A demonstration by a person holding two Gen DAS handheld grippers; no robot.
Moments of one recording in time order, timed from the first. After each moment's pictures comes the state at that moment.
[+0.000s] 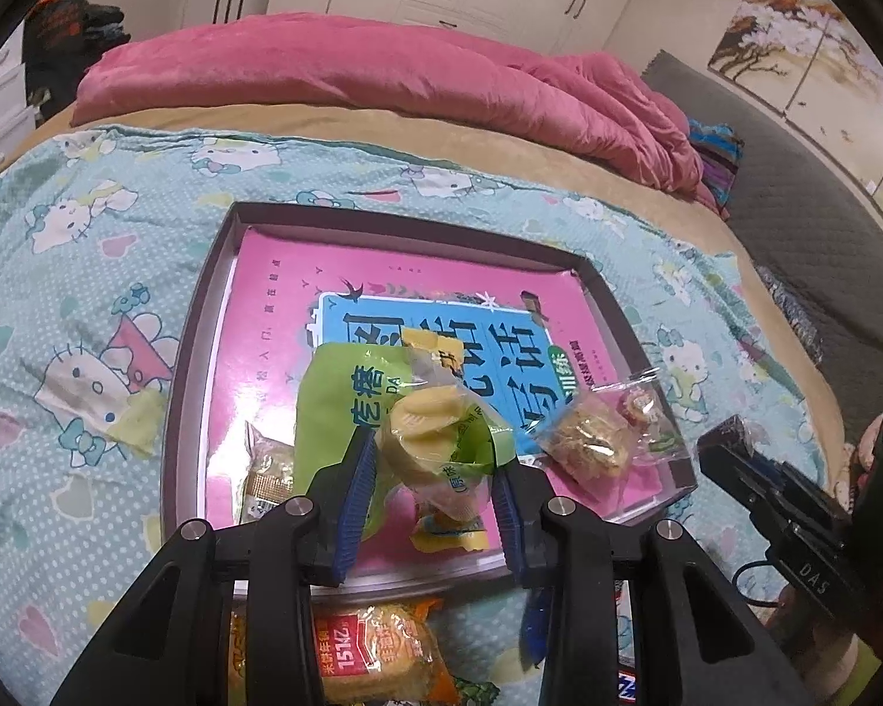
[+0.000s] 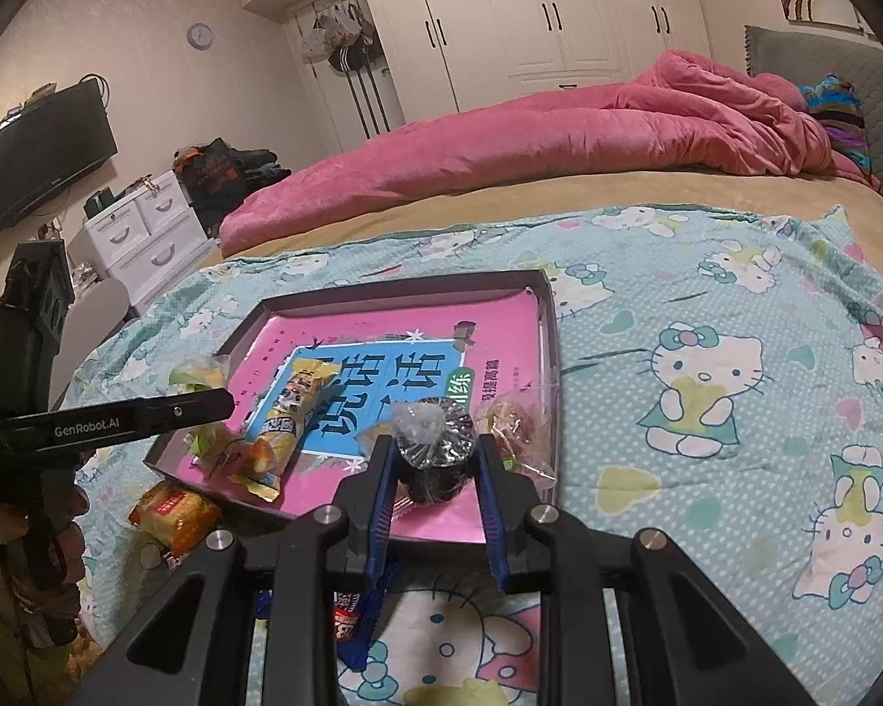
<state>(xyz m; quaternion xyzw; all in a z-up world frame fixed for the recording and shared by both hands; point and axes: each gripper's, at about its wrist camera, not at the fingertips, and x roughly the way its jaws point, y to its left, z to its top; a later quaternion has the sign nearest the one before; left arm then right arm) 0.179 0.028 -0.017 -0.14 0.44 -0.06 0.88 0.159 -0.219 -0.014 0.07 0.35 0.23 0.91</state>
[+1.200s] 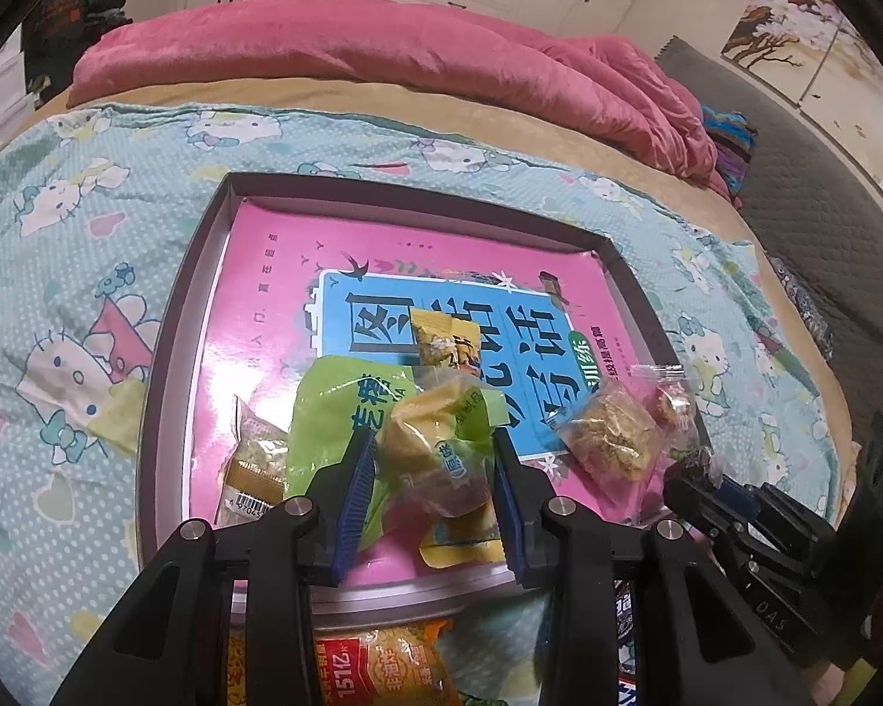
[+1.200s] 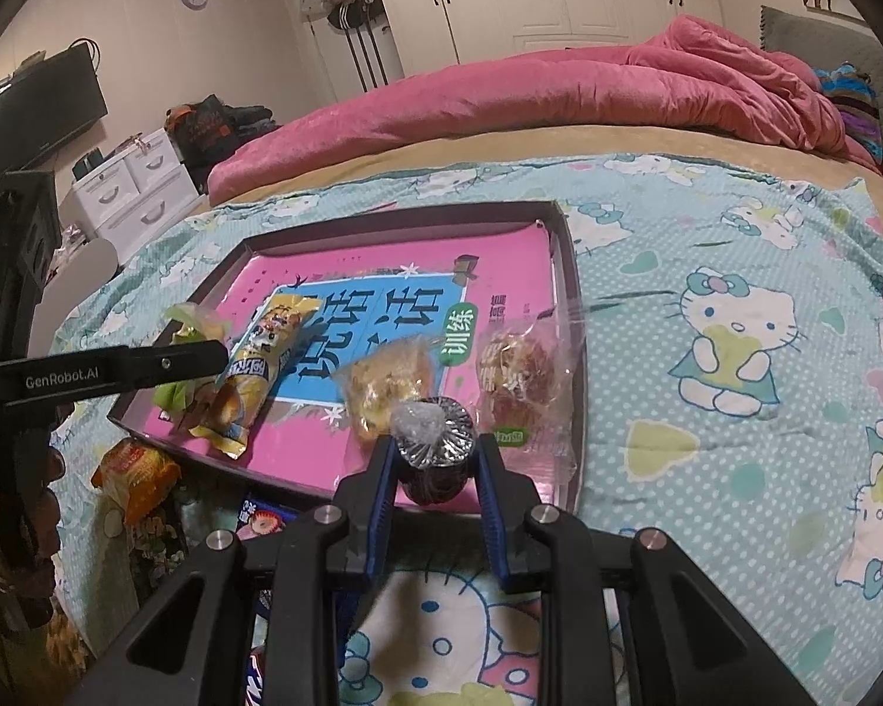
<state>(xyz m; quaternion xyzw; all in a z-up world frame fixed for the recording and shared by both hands) 0.194 0.023 -0.035 -0.15 0.46 -0.05 0.87 0.170 -0.202 -0.048 0.04 0.39 0.23 0.89</state>
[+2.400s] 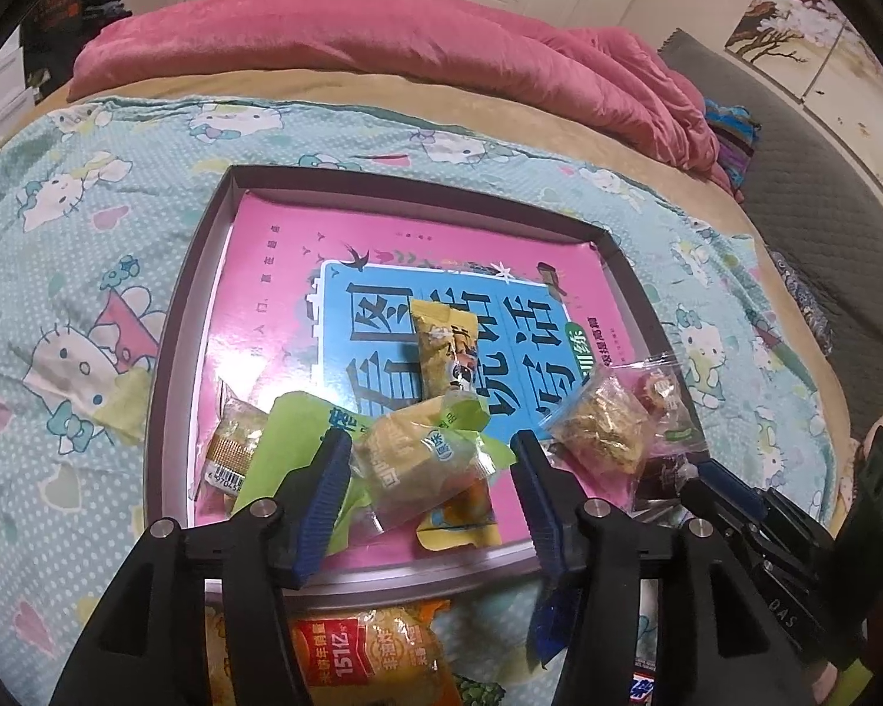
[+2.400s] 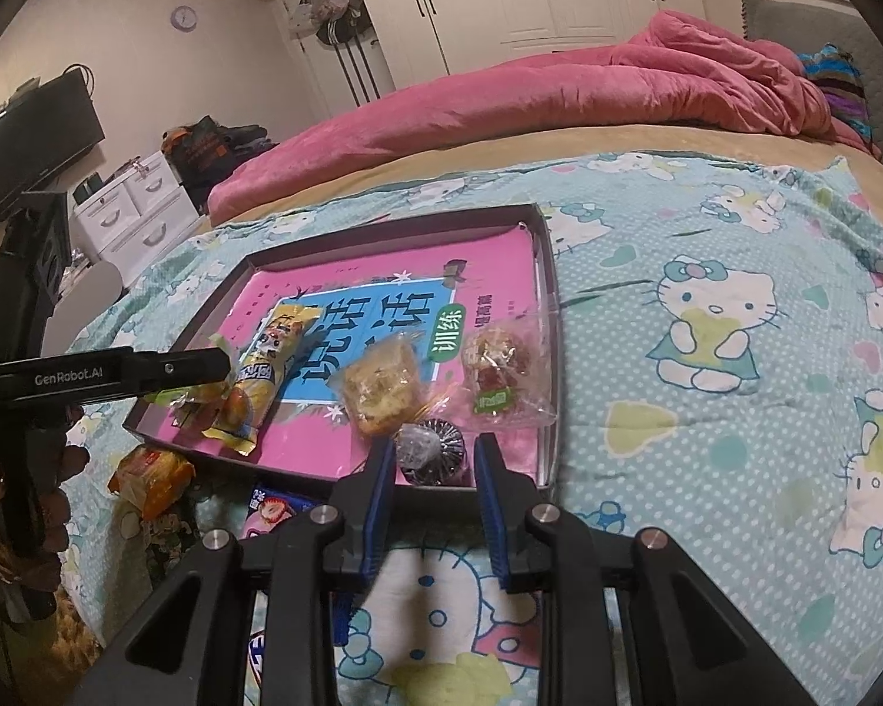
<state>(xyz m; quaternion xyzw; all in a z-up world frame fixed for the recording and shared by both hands) 0.190 0.024 -0.030 -0.15 0.48 -0.05 0.87 0.158 -0.219 -0.045 0.07 0.39 0.23 0.89</state>
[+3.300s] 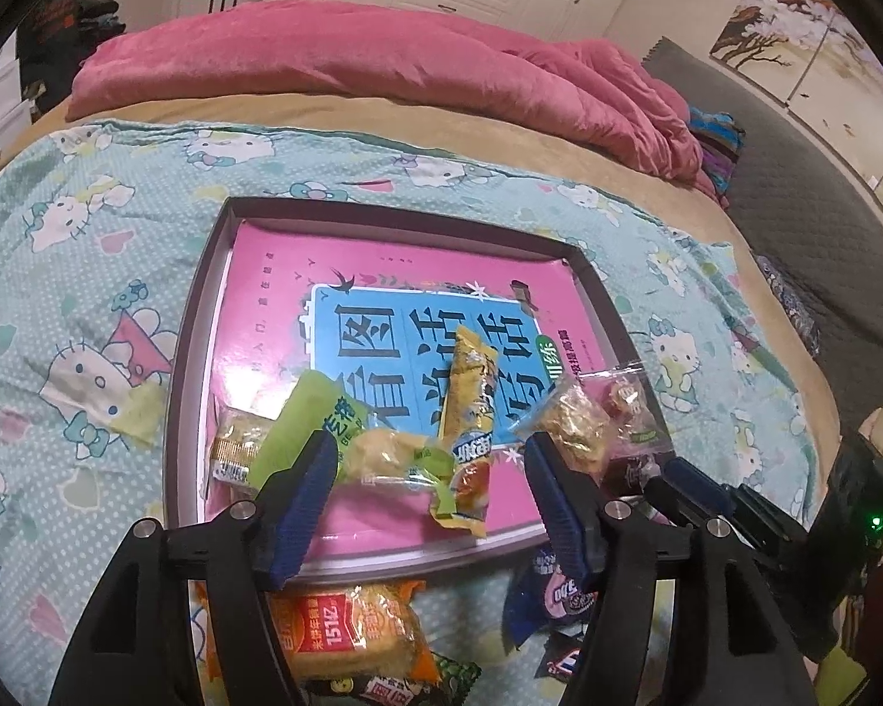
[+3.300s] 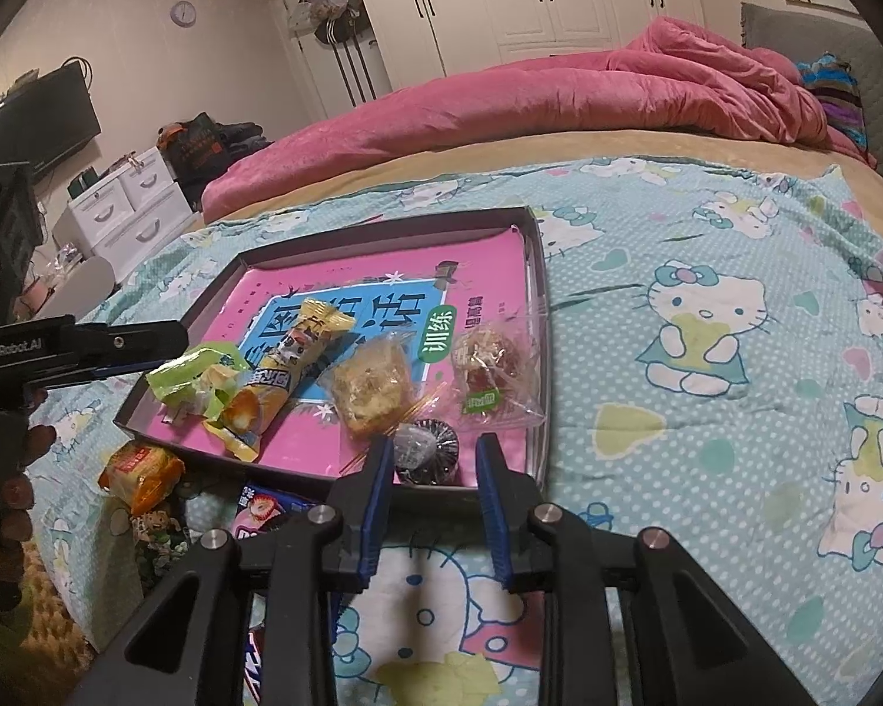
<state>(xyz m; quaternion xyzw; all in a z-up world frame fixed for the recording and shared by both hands) 0.176 0.024 -0.004 -0.14 0.46 -0.06 0.87 0.155 -0.218 -0.044 0.06 0.38 0.22 0.90</state>
